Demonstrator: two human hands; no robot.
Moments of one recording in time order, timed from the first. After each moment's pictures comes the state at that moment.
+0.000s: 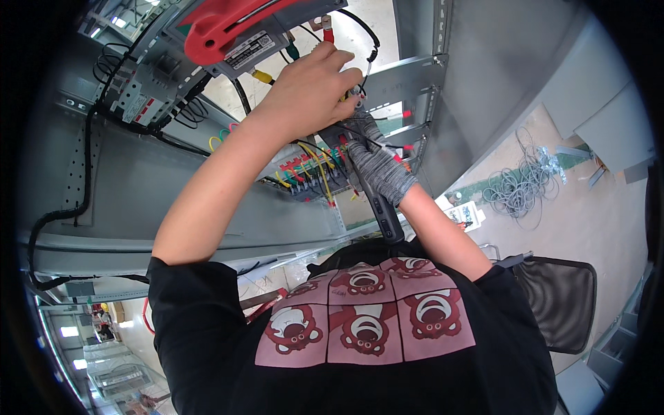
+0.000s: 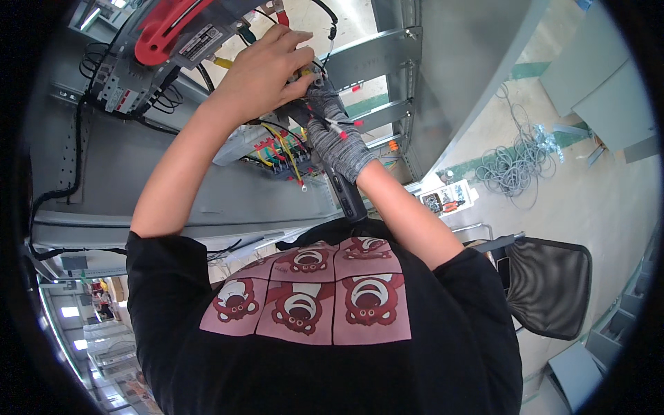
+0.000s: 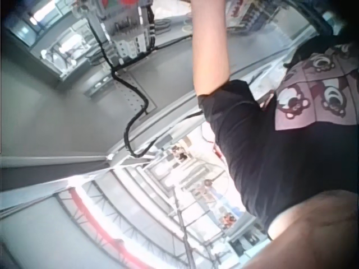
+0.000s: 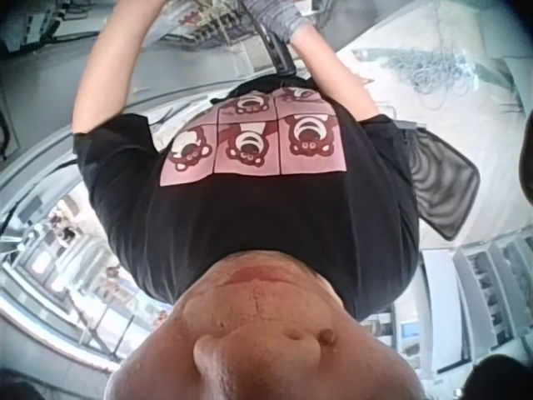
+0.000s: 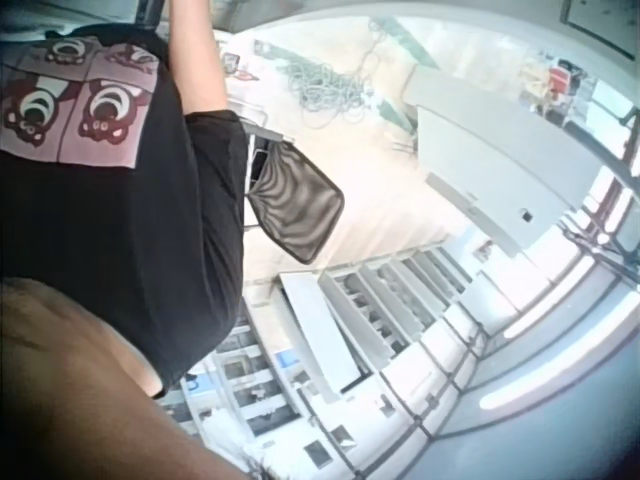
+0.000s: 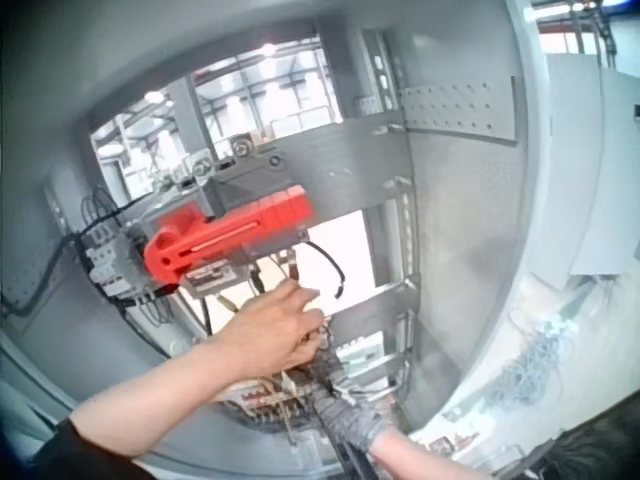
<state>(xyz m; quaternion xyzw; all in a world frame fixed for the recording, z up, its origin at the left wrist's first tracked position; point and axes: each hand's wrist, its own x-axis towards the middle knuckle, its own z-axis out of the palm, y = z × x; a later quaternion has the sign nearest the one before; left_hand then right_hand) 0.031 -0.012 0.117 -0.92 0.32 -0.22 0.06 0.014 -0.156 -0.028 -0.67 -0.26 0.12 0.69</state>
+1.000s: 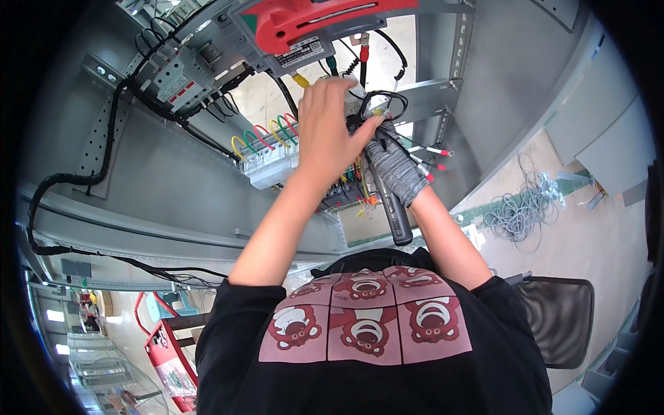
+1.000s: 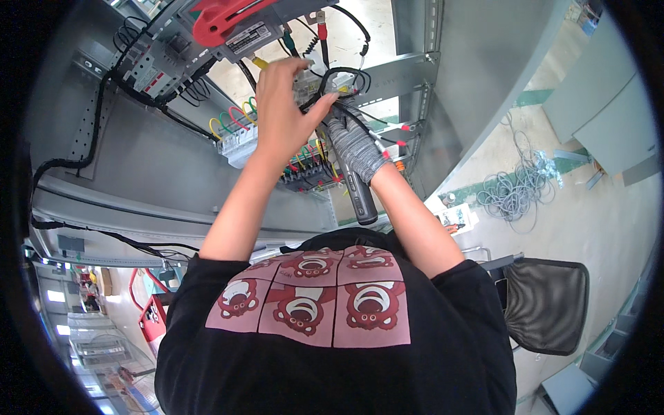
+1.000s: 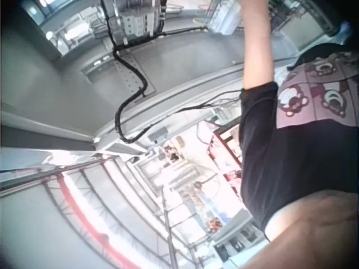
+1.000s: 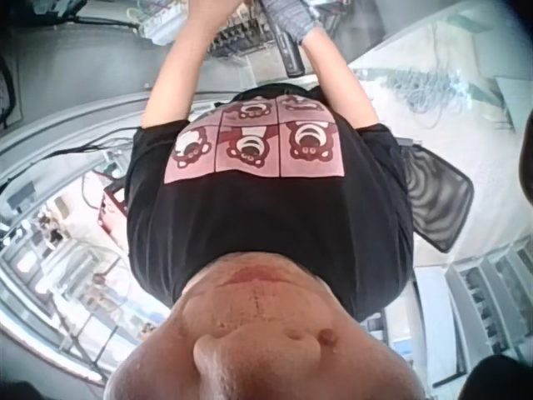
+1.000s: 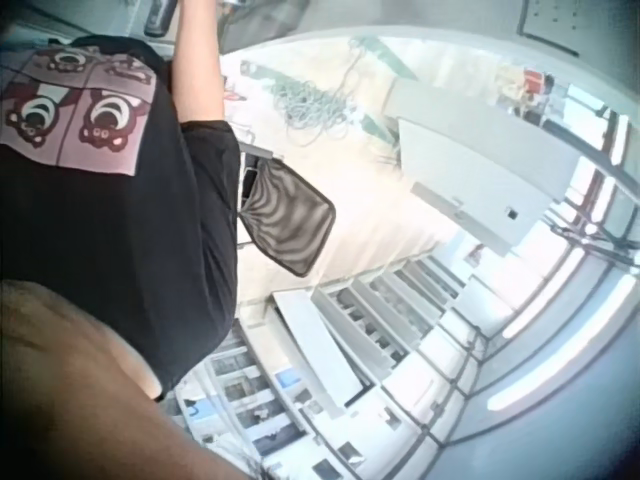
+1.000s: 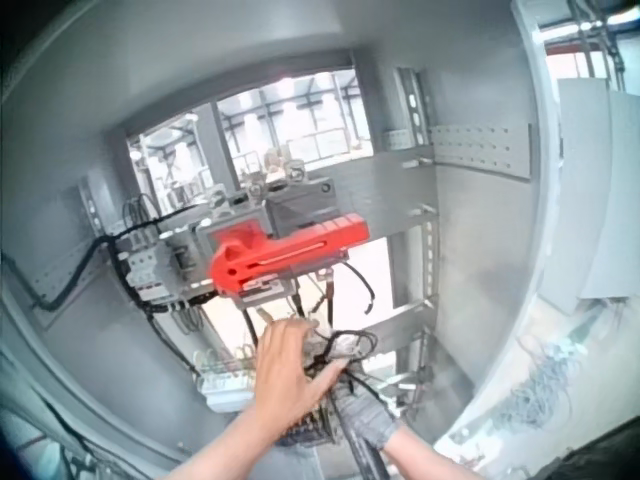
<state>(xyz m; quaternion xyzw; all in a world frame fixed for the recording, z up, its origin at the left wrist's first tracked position) -0.015 -0.025 0.084 -0.89 0.11 -0.42 -0.14 0.025 -0.144 -0.012 -0.66 -0.19 0.17 0.71</state>
